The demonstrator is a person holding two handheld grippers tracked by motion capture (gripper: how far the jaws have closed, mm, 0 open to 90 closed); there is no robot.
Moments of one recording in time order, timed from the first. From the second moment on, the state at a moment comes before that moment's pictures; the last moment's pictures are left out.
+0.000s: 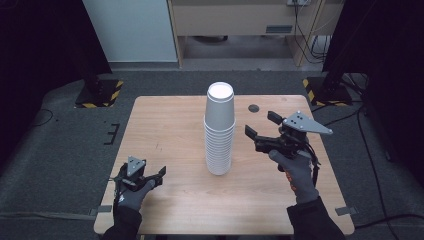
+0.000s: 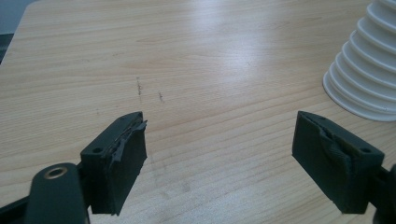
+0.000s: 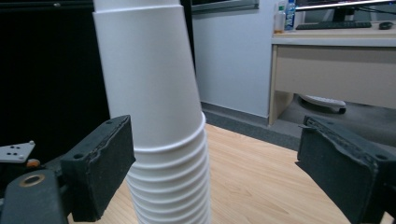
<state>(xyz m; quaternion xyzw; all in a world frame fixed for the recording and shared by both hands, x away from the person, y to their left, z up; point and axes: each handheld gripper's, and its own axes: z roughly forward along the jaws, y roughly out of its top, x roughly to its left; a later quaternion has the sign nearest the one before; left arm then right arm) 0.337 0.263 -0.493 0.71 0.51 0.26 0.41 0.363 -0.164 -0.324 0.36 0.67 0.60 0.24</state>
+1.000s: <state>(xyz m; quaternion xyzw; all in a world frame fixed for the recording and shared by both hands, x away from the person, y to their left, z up) 0.338 0.265 -0.493 0.70 0.51 0.27 0.42 0.387 -0.099 -0.310 0.32 0.69 0.61 0.23</state>
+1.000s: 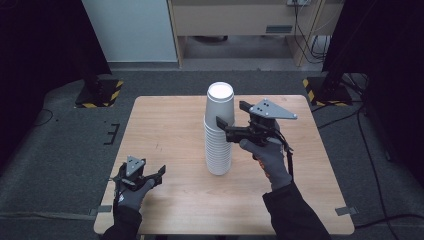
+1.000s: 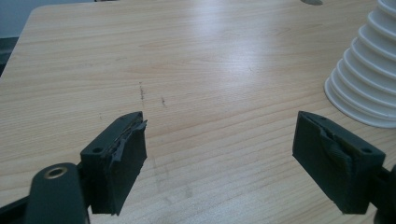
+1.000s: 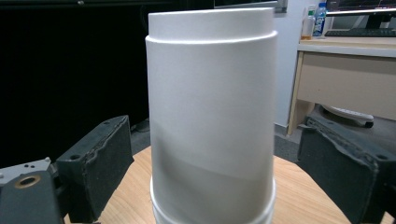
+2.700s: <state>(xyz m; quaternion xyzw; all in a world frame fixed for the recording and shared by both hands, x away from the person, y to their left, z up) 0.338 0.264 -0.492 0.70 0.50 0.27 0.43 0.417 -0.065 -0.310 0.34 0.68 0.60 0.25</state>
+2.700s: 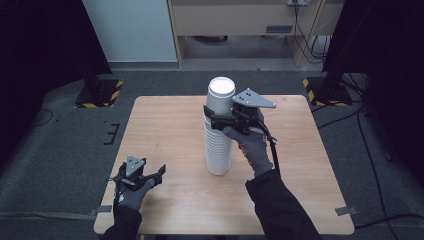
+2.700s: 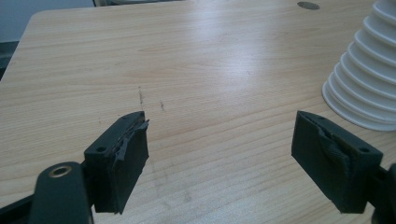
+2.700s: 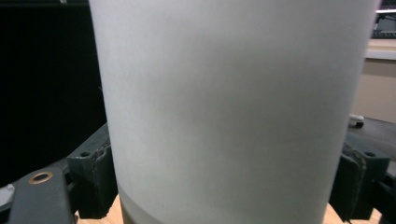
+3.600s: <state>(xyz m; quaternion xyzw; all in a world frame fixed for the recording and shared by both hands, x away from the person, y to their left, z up) 0.338 0.264 -0.491 0.70 0.50 0.27 0.43 0.415 -0.076 -0.266 0.33 0.64 0.65 0.24</state>
